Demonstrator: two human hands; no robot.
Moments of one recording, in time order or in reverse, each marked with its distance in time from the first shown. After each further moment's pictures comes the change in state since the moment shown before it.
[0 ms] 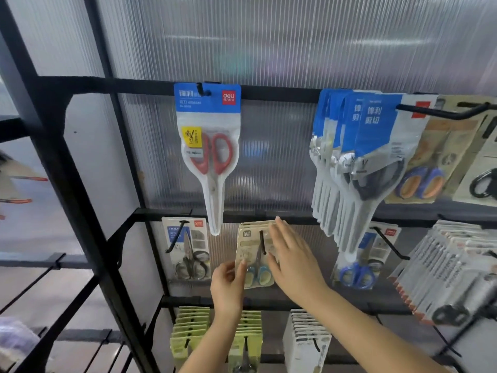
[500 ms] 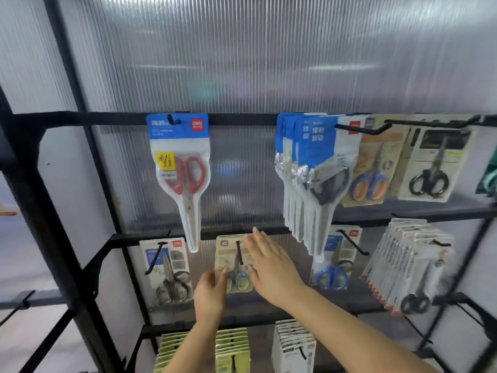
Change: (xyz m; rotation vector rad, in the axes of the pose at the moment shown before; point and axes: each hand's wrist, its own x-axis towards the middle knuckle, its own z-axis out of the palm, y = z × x) left_hand 0.012 0.015 0.000 0.249 -0.053 0.072; right_hand 0.001 -0.003 -0.015 -0.098 -0.146 0.038
